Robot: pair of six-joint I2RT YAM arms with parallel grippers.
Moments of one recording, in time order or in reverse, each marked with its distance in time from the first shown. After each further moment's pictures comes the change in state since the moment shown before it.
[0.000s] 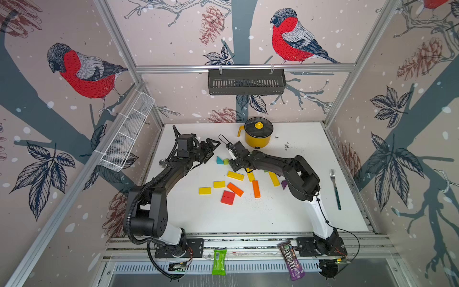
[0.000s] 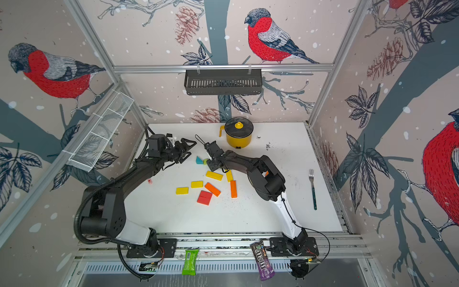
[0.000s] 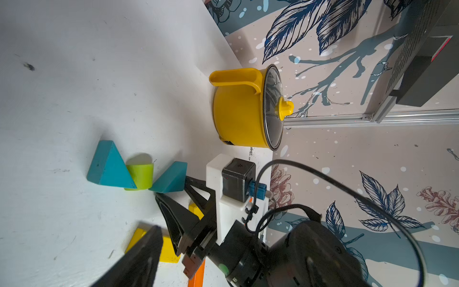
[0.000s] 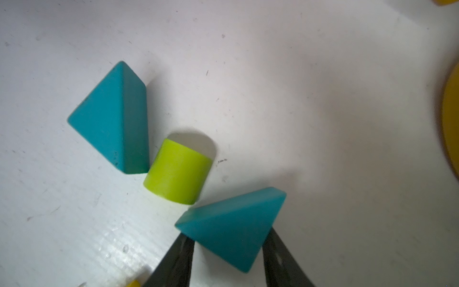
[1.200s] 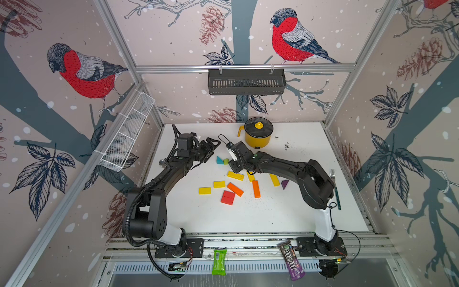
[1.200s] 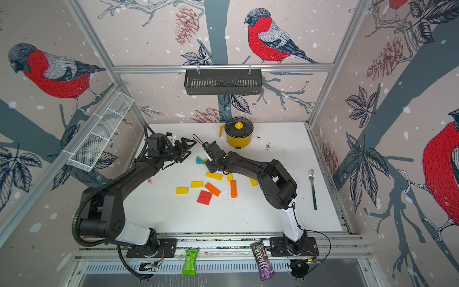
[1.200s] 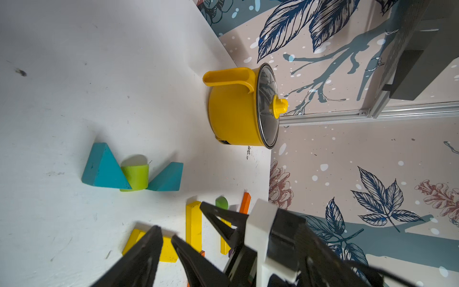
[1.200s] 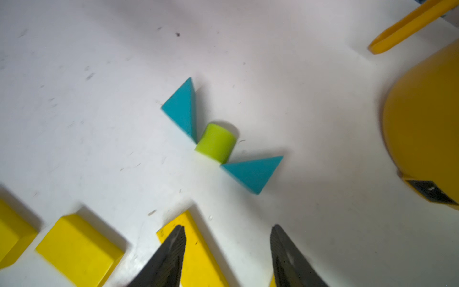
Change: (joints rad) left arm -0.004 -0.023 0.009 -0.008 0.005 0.017; right arm 0.046 -0.232 -0.181 -0.002 -0.008 -0.034
